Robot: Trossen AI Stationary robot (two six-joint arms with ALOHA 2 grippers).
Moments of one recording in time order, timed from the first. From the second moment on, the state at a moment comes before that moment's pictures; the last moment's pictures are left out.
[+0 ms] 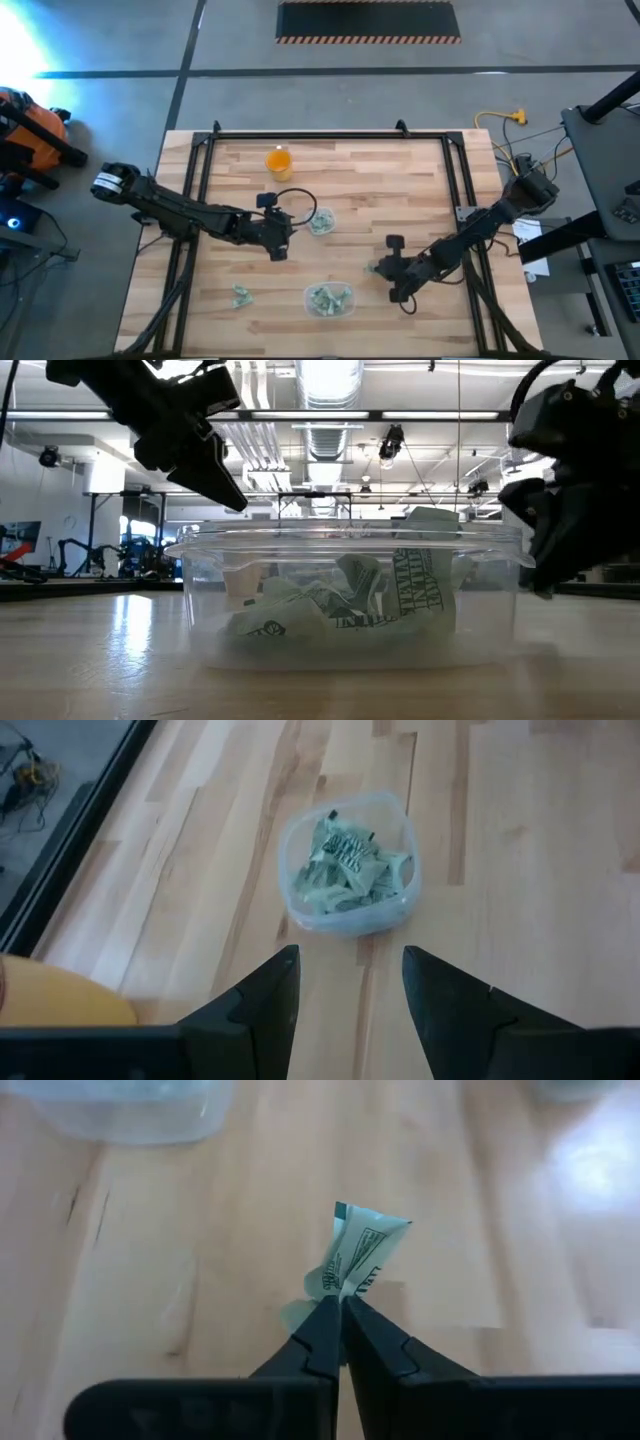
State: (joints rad) left arm -0.26 1.35 0.78 -0.24 -0.53 -0.16; right arm 0.60 1.56 0.62 -0.07 0.43 0.46
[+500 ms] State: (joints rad) left arm -0.27 1.33 0.78 -0.28 -0.53 -0.23; right arm 0.61 1.41 0.63 0.09 0.52 0.25
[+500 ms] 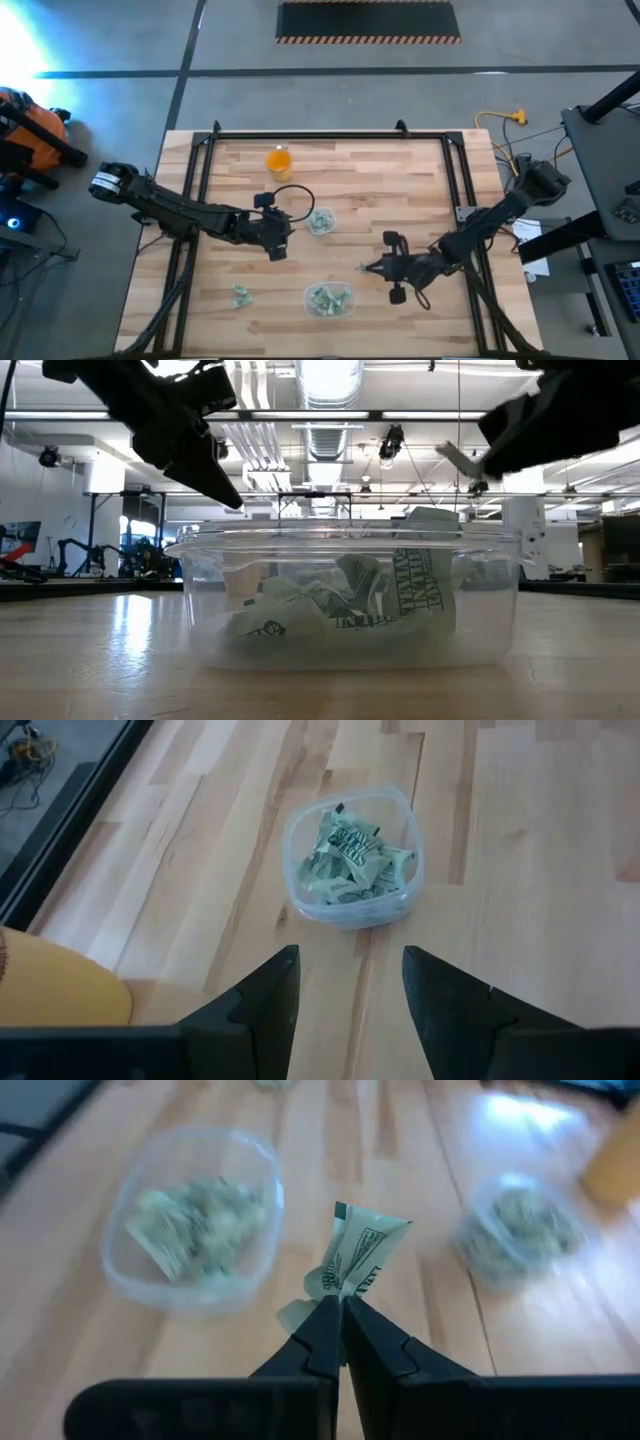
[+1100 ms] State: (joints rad) left arm -0.27 1.33 0.78 -0.28 -0.54 -0.23; right arm 0.60 1.69 0.84 0.22 0.41 0.05
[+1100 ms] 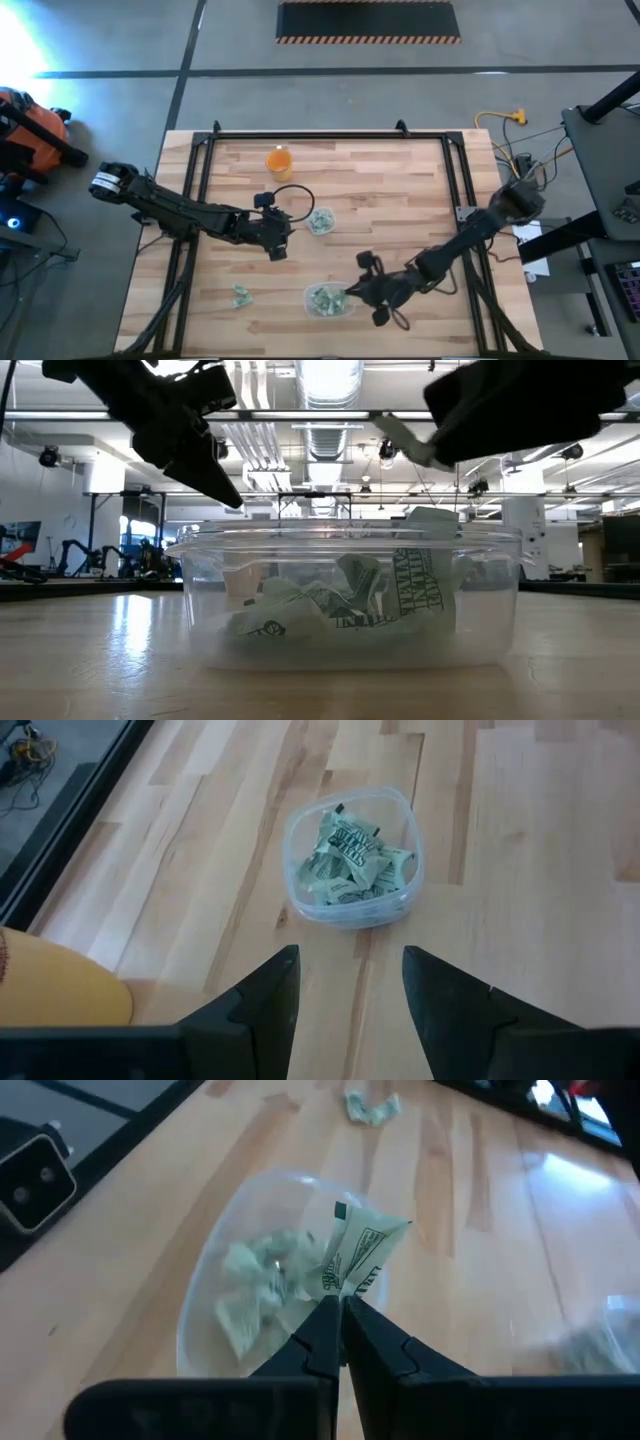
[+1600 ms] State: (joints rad) left arm -0.27 1.33 0.78 -0.30 -0.53 -0.23; right arm 0.54 1.89 1.07 -0.01 0.33 0.07
